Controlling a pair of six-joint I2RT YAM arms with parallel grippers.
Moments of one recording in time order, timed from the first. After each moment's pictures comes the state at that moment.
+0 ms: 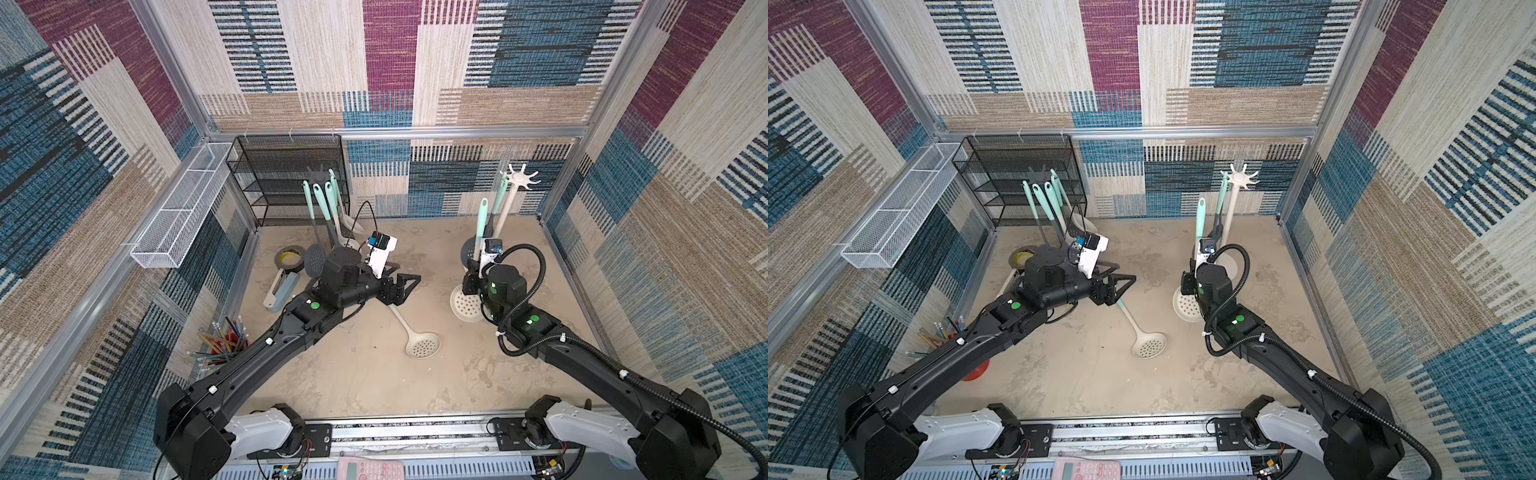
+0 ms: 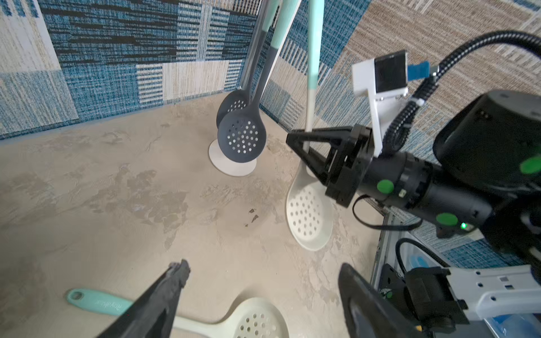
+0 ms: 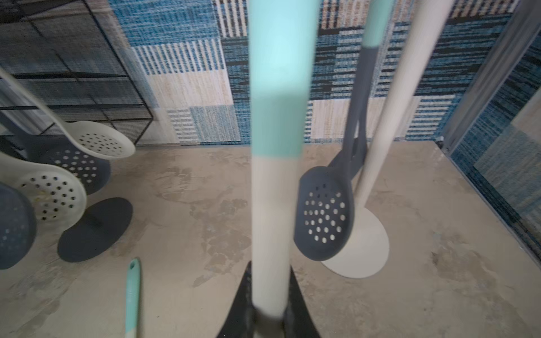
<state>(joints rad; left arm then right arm) -0.65 1.22 1.06 -0.18 0.32 -0.25 0.51 1.09 0.77 0.01 0.40 0.23</state>
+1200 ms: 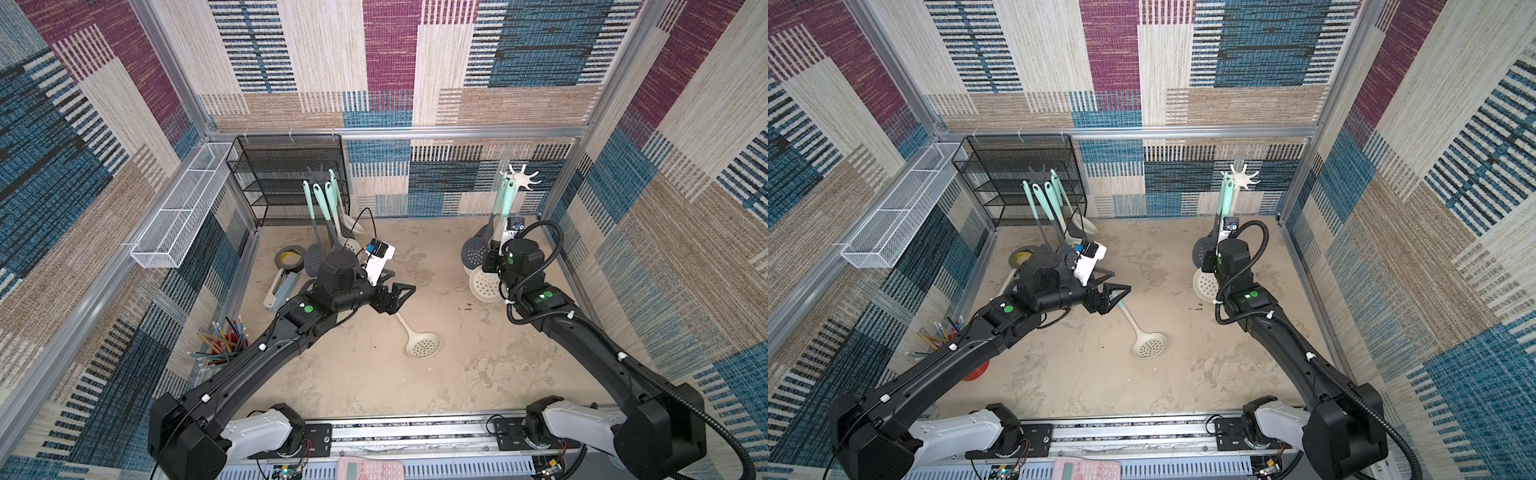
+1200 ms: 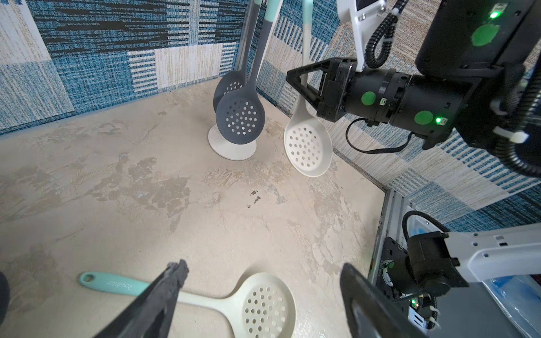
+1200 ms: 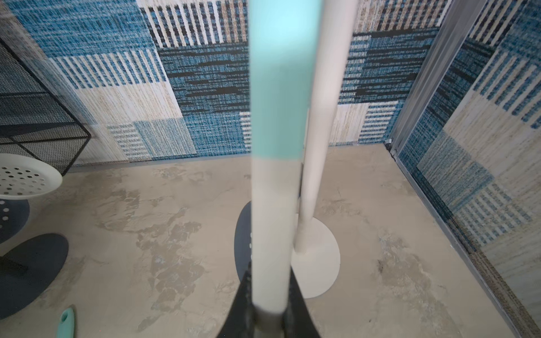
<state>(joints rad) -0.63 1.18 1.04 -0.23 0.37 -0.18 0.31 1.19 0.92 -0.08 0.33 0.19</state>
